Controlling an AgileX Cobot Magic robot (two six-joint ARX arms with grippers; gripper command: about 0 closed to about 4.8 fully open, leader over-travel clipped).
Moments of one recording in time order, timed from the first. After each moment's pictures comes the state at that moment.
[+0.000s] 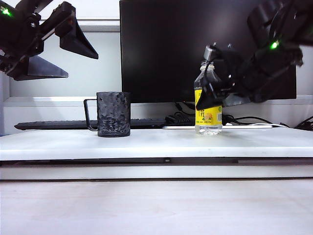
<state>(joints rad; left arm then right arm) -0.33 1.19 0.59 0.39 0.27 -0.21 0.28 1.70 0.97 0.33 -0.24 -0.21</state>
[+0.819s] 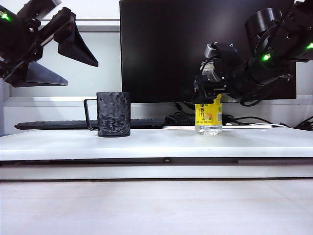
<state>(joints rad) -0.33 1.19 0.59 0.32 0.29 -0.21 0.28 1.79 0.98 0.56 -0.21 -0.10</state>
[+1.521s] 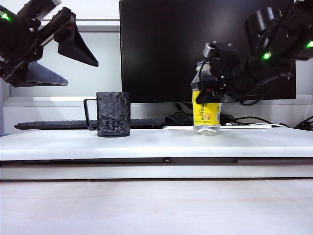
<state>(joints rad) -0.33 1.18 0.59 0.32 0.29 -0.21 0.29 1.77 0.98 0.53 -0.25 -0.10</state>
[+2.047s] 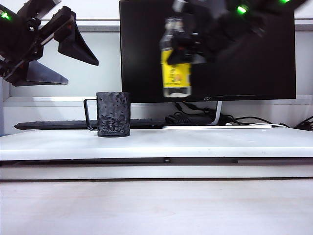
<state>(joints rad) -0.33 1.18 0.59 0.33 0.29 -0.21 0.44 1.68 1.16 0.35 -0.23 -0.20</state>
